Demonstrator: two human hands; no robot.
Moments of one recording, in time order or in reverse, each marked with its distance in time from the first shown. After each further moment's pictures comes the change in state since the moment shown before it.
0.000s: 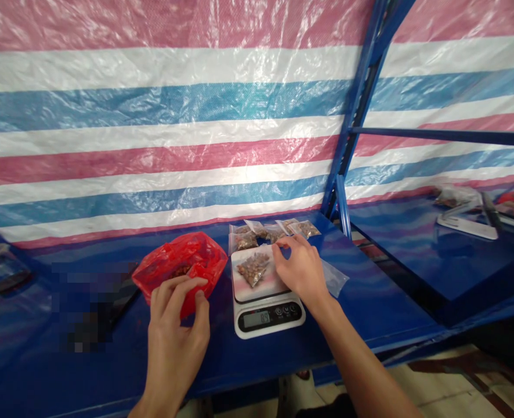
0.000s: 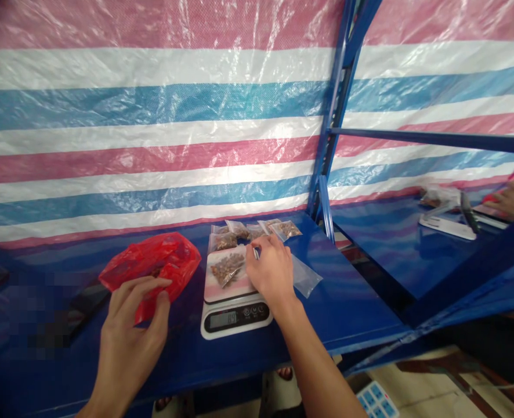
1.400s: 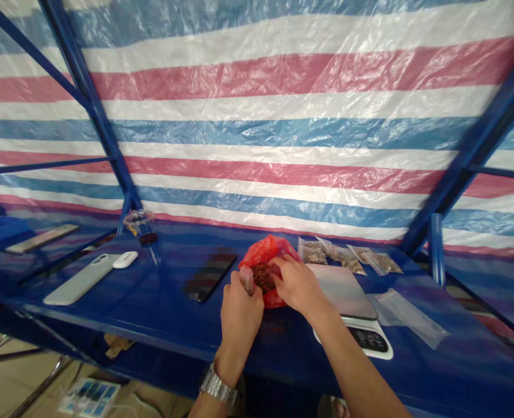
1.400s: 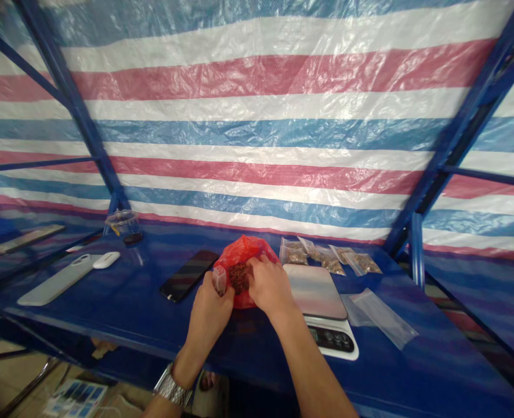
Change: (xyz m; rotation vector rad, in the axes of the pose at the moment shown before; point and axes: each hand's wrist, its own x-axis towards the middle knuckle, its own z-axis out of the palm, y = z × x) left_hand 0.005 -0.040 -0.023 0.067 -0.260 -0.756; right_hand -0.015 -0.140 0.049 -0.046 -0.521 -0.393
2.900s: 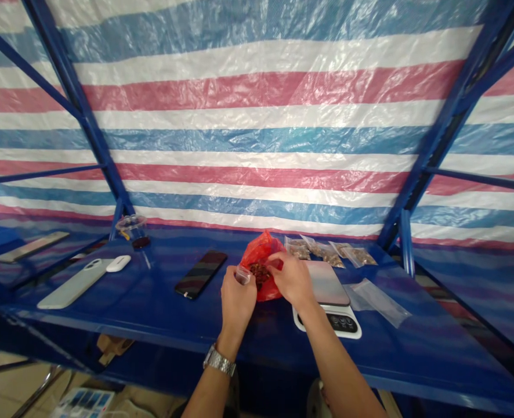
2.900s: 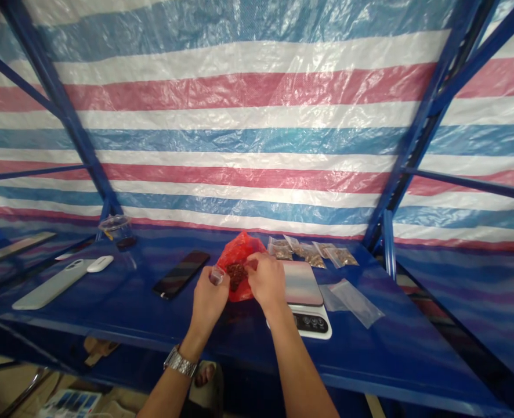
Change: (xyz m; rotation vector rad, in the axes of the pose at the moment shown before) left_hand 0.006 0.006 0.024 -0.347 0.097 0.020; right_hand -0.007 0.022 0.003 0.338 0.299 0.149
